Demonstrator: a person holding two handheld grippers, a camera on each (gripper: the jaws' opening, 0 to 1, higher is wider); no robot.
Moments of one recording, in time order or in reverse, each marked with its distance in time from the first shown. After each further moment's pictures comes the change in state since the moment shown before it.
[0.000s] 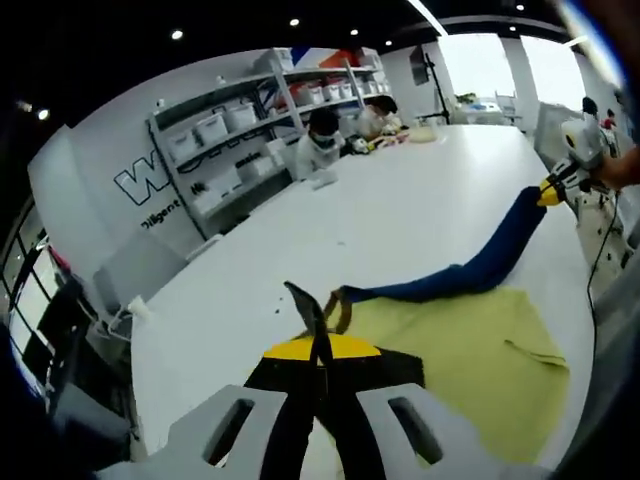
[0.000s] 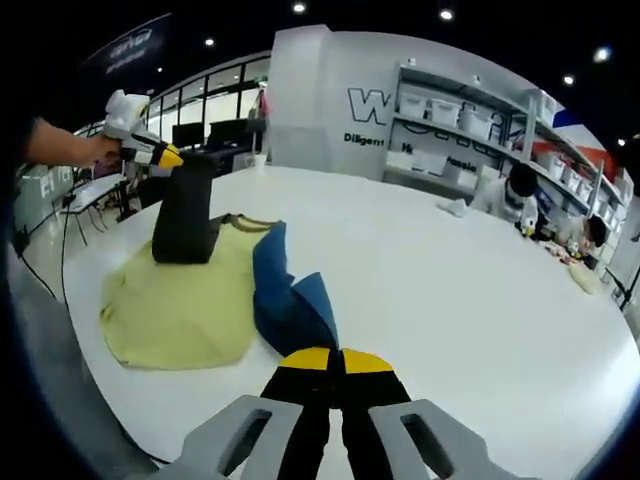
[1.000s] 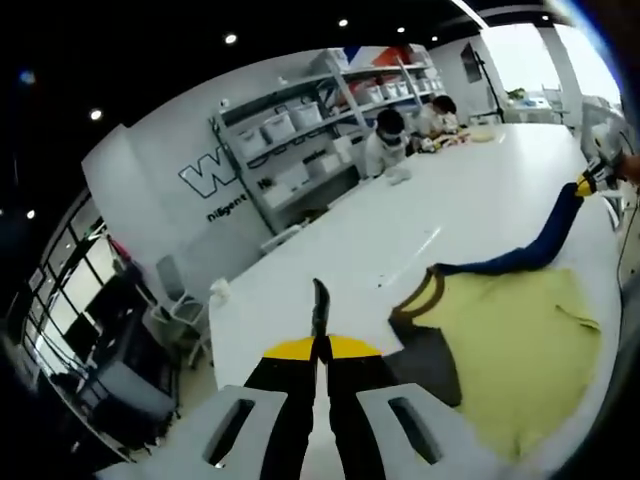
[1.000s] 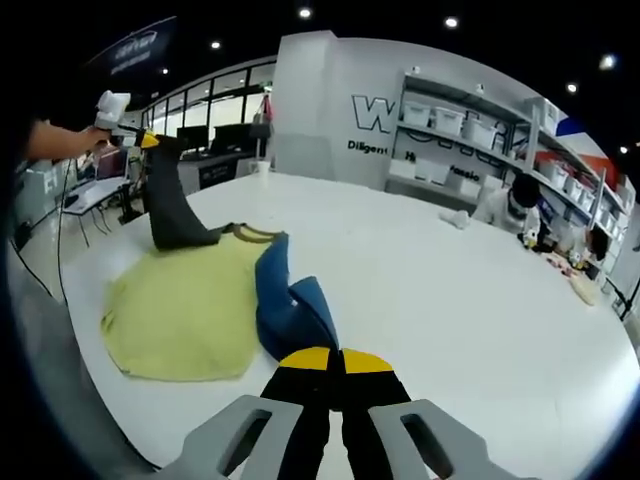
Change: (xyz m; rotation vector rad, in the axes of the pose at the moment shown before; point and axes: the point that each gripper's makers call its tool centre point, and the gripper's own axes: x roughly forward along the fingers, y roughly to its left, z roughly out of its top) left arm -0.098 0.114 -0.023 -0.022 0.008 0.258; right arm 0.003 0.003 0.018 -0.026 -0.030 0.009
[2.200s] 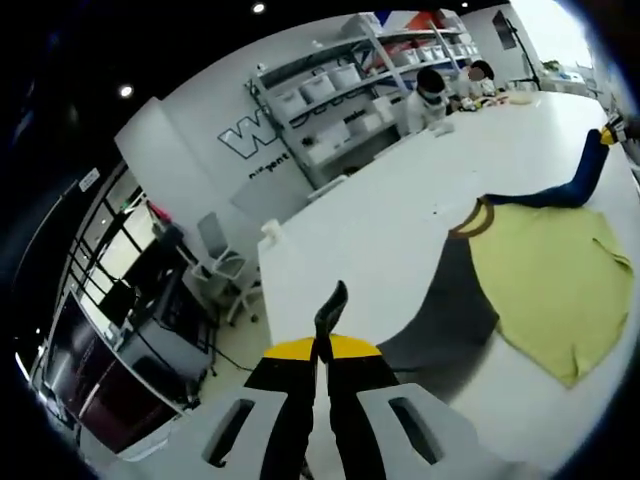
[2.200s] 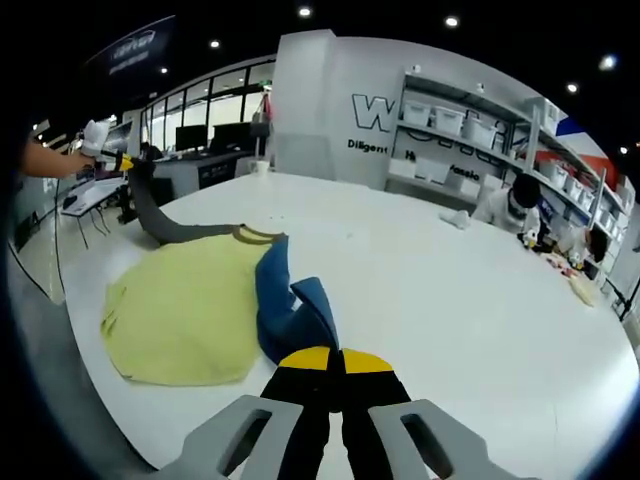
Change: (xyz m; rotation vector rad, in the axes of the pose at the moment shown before) left arm -0.036 0.068 -0.119 -0.016 0.170 0.173; right arm 0.002 0.002 0.004 -0.001 0.017 -0.002
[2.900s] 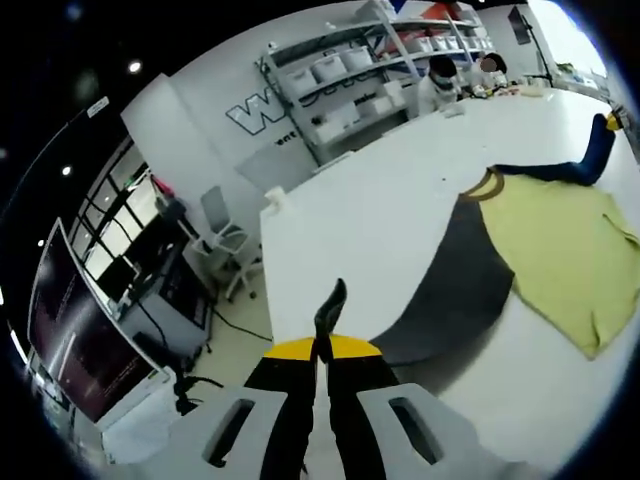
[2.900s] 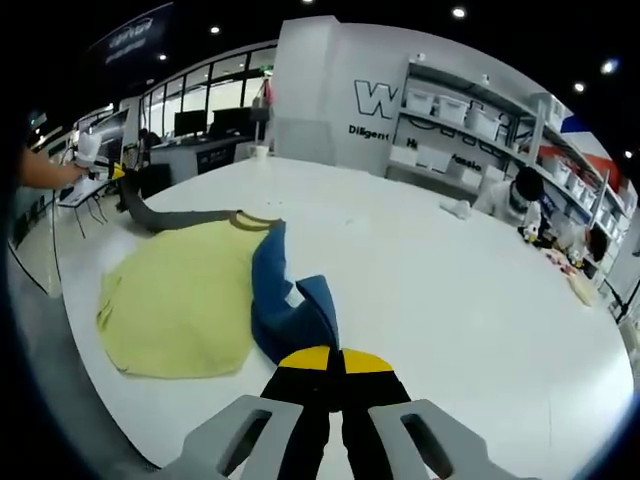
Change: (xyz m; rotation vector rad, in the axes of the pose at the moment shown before) left arm 0.017 0.000 -0.063 -0.047 0.071 0.009; right arm 0.007 -0.002 -0.005 -0.016 0.069 -0.008
